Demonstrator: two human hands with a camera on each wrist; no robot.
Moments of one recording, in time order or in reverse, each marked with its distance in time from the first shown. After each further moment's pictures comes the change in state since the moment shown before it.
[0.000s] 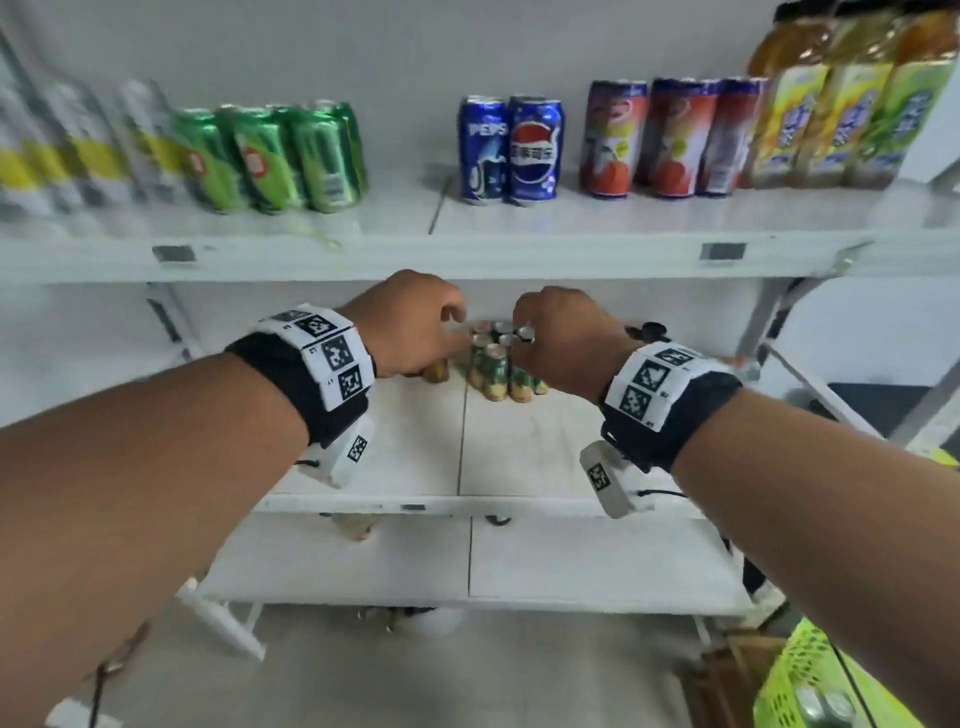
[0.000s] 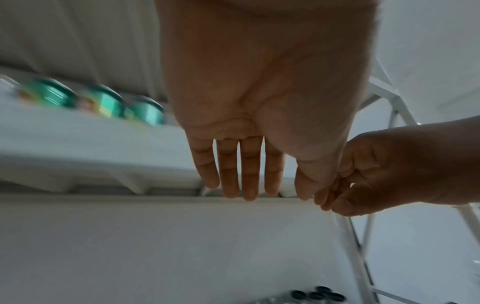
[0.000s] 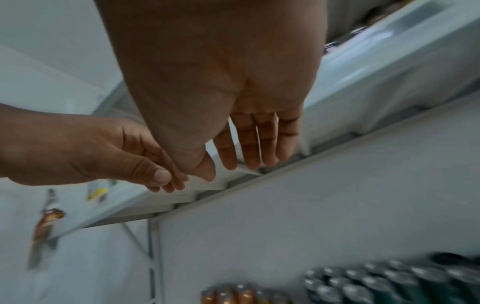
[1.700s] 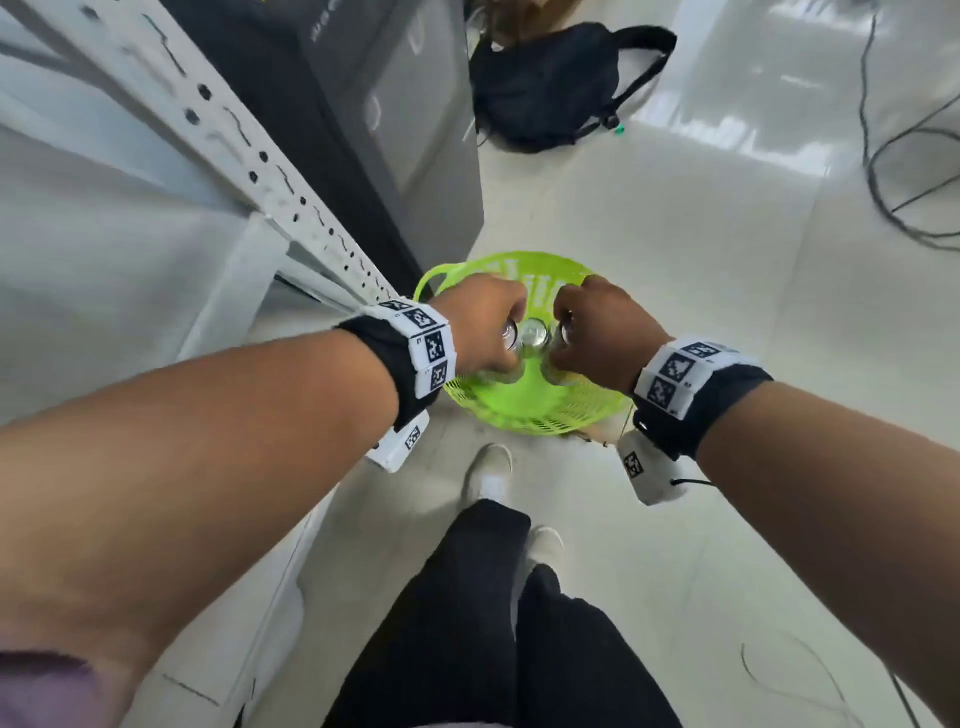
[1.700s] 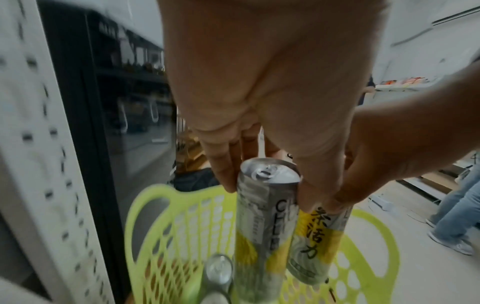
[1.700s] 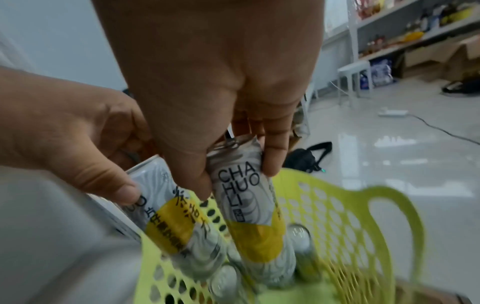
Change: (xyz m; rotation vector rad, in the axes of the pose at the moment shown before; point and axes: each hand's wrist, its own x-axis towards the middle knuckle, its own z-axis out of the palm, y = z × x) left_hand 0.113 0.508 0.700 0.079 -1.097 0.972; right_hand -0.463 0.546 0.288 0.351 -0.183 1.442
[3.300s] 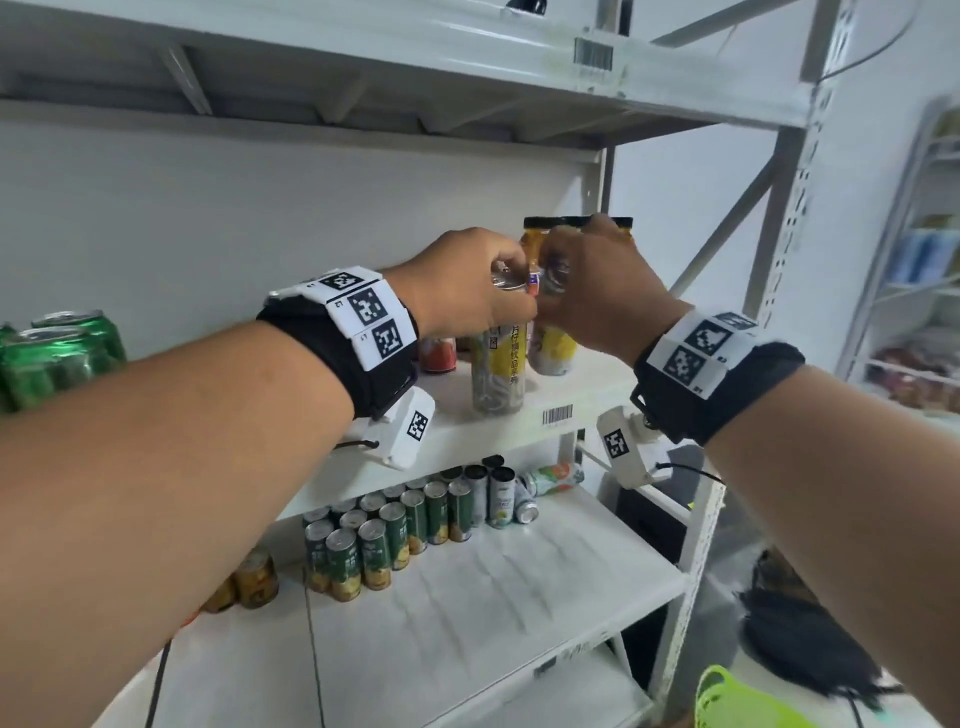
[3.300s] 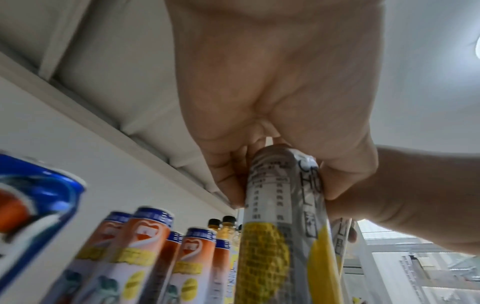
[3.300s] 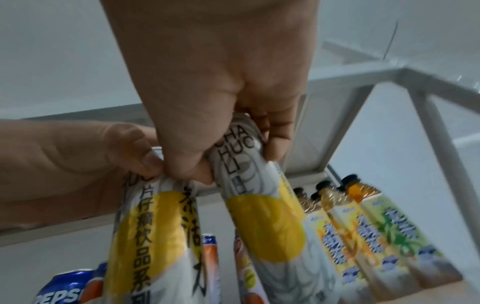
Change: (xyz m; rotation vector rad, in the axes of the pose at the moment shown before) left_hand -0.813 0.059 -0.291 0.033 1.261 -0.208; right_hand -0.528 -0.583 -0.263 -0.070 0.853 -1.136
